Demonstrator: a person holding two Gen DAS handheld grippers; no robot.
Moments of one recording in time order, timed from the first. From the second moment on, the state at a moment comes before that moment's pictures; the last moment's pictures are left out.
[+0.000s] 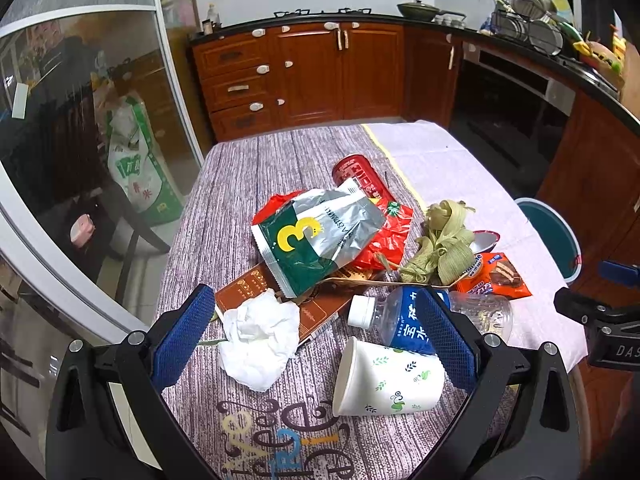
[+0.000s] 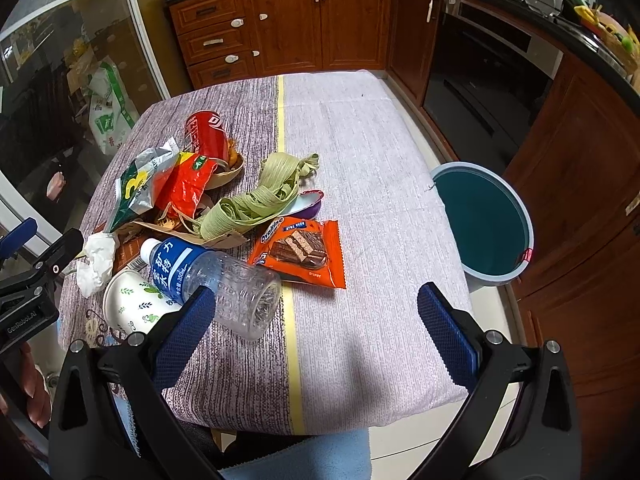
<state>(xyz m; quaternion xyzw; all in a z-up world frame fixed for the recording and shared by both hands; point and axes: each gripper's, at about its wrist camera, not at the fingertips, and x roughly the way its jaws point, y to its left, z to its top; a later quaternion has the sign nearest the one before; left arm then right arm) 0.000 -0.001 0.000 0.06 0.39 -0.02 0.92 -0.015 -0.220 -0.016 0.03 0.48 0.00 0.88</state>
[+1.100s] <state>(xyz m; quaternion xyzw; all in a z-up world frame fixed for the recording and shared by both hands) 0.032 -0.006 -0.023 0.08 0.42 -0.09 0.90 0.012 -0.236 -0.034 0.02 0.48 0.01 0.88</state>
